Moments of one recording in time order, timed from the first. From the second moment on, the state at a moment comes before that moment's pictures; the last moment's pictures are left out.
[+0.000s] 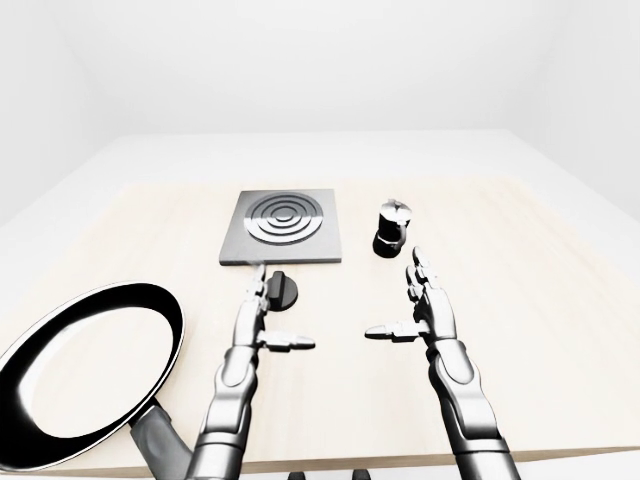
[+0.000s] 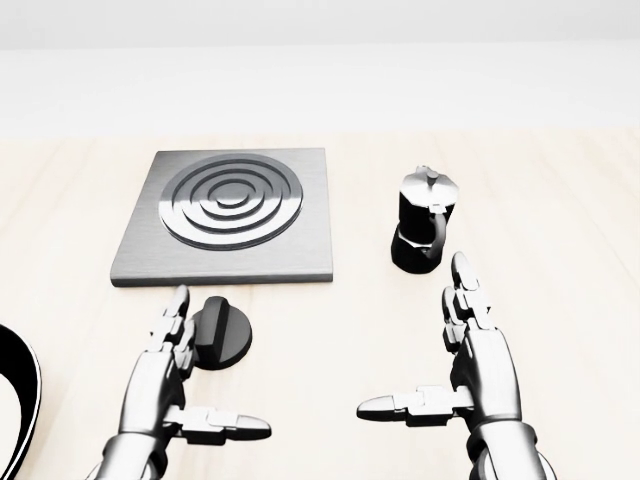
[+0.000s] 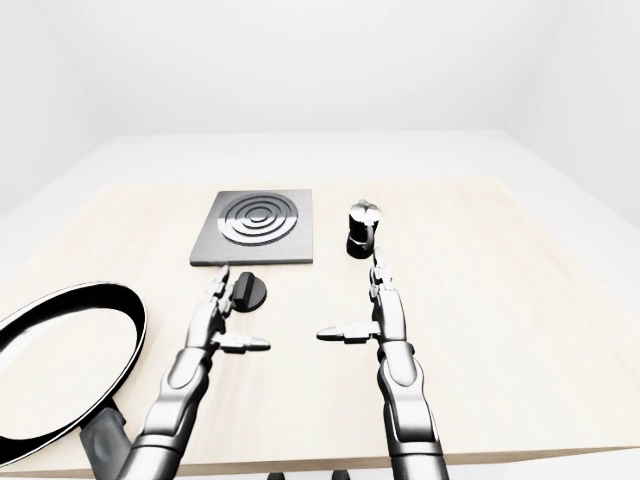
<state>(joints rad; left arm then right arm) -0.10 0.02 0.01 0.32 0.01 -0.08 -0.06 -0.01 -0.02 -0.03 0.04 0.01 -0.01 0.04</state>
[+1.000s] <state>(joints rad) 0.02 -0.02 -0.09 0.07 0.11 0.05 -0.08 -0.01 -0.02 -0.03 0.03 0.01 0.00 0.04</state>
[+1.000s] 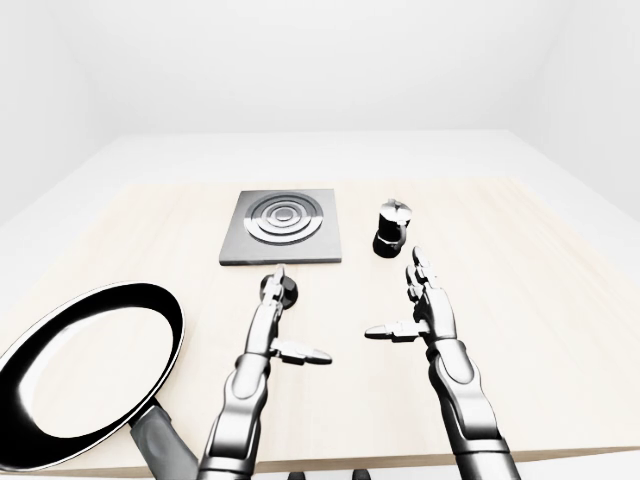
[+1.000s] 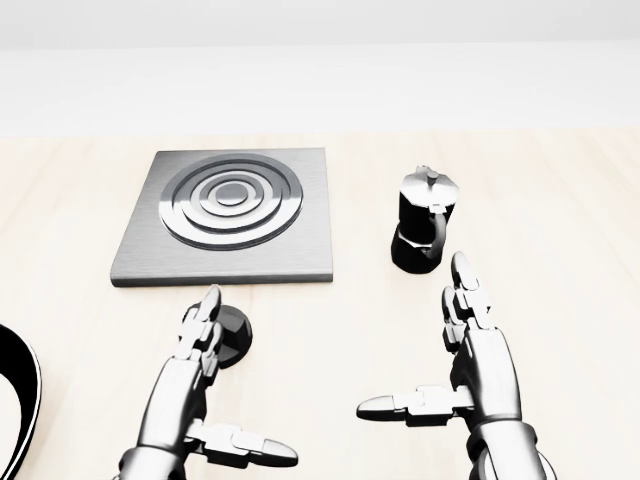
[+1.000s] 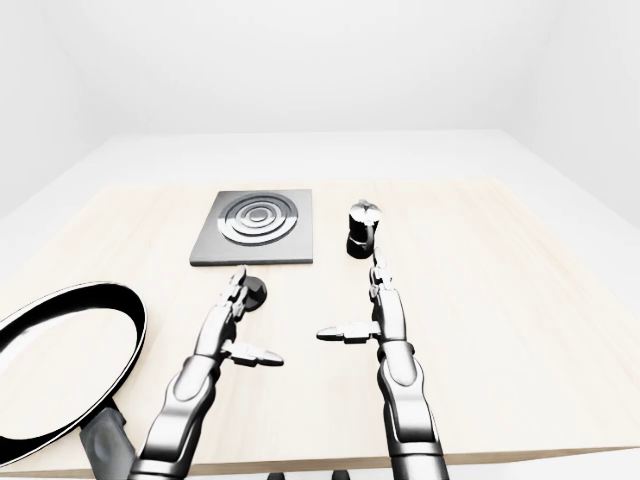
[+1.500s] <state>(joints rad) 0.12 0.00 -0.16 -0.27 0.17 0.09 -0.06 -0.01 -0.02 -0.03 0.03 0.01 0.00 0.04</state>
